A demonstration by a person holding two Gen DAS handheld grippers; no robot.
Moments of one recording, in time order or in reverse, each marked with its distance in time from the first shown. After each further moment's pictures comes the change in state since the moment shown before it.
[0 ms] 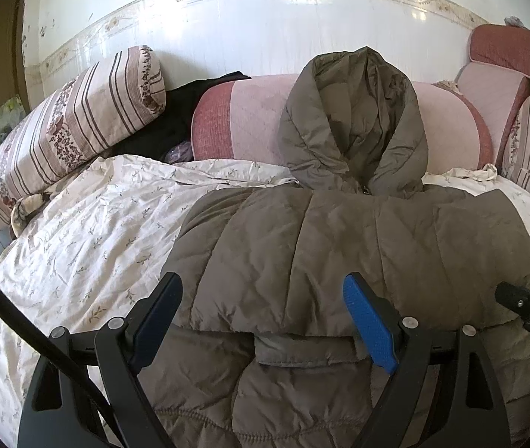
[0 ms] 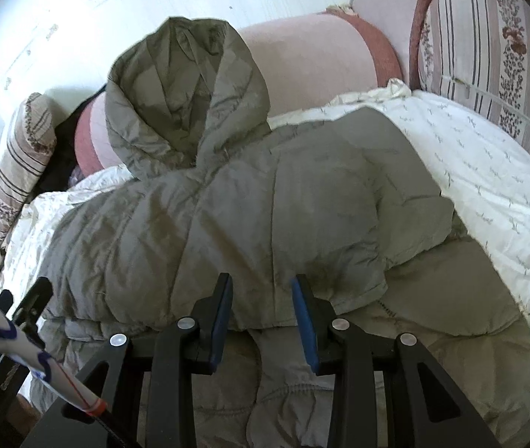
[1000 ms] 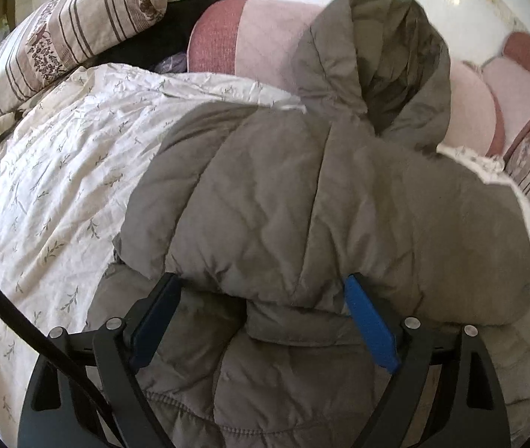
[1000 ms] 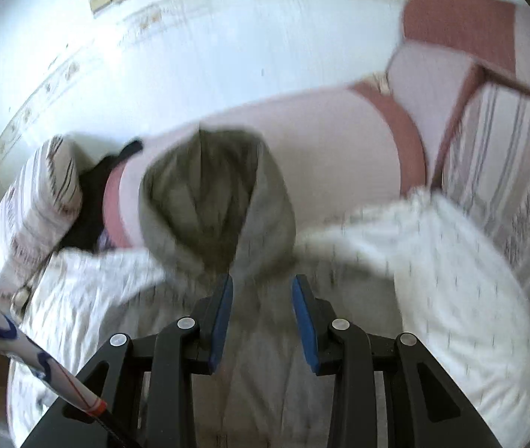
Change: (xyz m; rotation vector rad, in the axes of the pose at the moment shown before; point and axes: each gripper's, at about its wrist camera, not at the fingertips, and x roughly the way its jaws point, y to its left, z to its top) left arm 0.047 0.019 -0.004 -0.152 0.286 -0.097; right arm -0.057 0.032 0.195 -0.095 -0.078 0.035
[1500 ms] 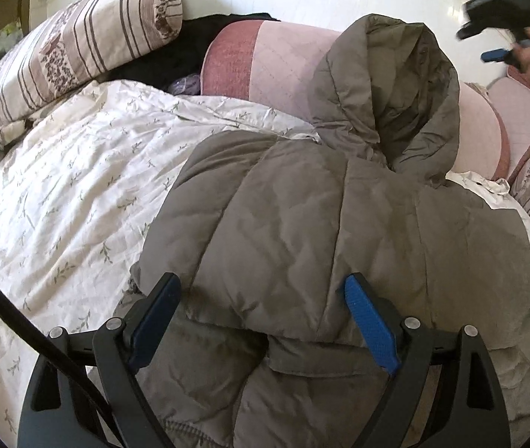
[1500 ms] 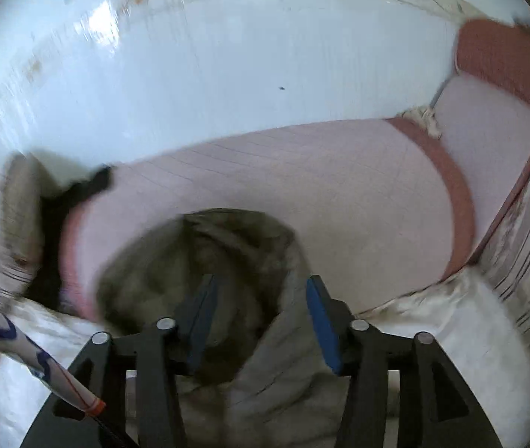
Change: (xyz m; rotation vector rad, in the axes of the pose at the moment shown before) left arm 0.000 0.009 0.009 -0.013 -0.086 0.025; right arm 0.161 0.034 0.119 -0.076 0.013 -0.090
